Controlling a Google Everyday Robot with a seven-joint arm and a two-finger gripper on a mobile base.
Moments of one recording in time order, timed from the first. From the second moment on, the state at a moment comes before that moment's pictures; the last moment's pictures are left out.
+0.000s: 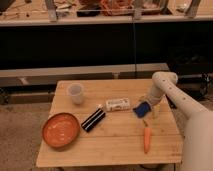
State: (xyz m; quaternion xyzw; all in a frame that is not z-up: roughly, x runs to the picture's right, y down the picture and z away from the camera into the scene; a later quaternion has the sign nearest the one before) arm 0.282 0.135 0.938 -0.33 -0.16 -0.19 0.91
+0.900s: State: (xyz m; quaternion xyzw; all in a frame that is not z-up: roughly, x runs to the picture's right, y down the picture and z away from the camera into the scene) arm 0.267 0.095 0.911 -0.29 -0.18 -0.19 0.92
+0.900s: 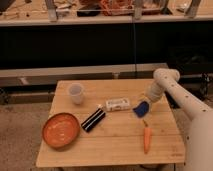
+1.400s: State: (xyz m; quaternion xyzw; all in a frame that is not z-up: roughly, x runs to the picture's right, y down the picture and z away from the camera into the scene) arm 0.260 0.052 0.877 -0.27 -0.20 -0.20 0.92
